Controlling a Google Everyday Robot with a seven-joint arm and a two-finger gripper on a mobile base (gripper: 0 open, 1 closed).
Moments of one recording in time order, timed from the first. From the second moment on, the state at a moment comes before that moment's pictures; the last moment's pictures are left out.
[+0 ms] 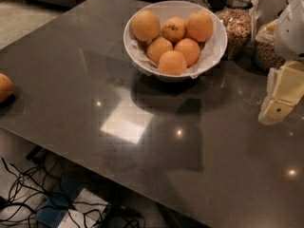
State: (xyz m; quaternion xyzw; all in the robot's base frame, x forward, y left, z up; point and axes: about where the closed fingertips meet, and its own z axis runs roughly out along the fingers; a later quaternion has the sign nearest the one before) arm 0.438 -0.217 0.976 -0.60 0.78 -0.03 0.16
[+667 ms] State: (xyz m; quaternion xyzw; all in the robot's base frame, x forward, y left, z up) arm 0.470 -0.192 0.975 -0.60 0.77 -0.03 0.19
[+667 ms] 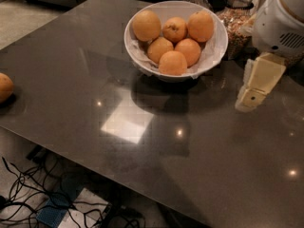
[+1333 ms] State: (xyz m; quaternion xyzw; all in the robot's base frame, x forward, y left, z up) arm 0.548 -0.132 0.991 -0.61 0.74 -0.01 0.29
